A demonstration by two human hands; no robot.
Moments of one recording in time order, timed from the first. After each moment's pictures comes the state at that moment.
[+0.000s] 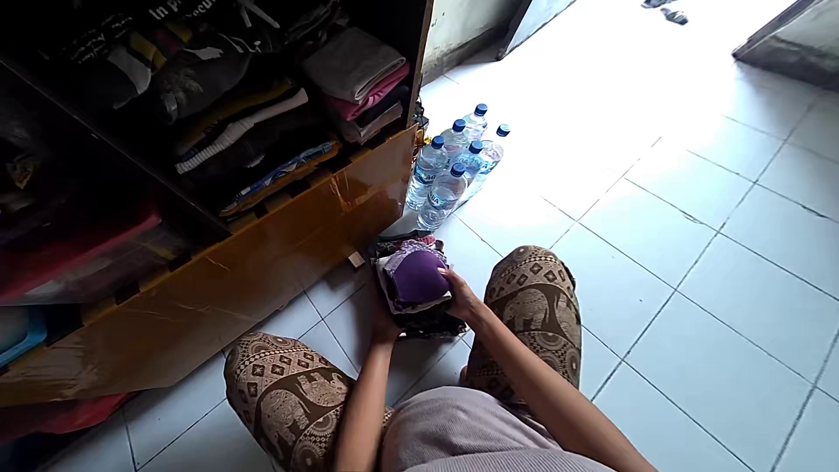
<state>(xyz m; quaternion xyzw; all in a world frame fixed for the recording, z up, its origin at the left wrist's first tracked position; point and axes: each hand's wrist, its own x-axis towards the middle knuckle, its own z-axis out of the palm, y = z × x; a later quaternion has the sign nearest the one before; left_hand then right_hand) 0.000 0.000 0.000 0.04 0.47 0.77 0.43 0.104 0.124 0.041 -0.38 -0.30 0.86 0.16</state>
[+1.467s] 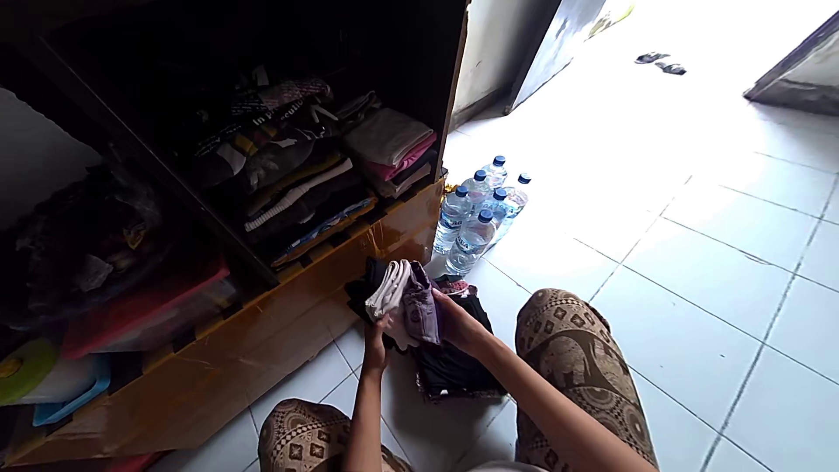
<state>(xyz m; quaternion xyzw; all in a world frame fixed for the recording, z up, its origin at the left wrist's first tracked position) -0.092 -0.027 0.074 0.12 0.53 0.76 0.36 0.020 0.099 0.102 -0.32 -0.42 0.84 0.12</state>
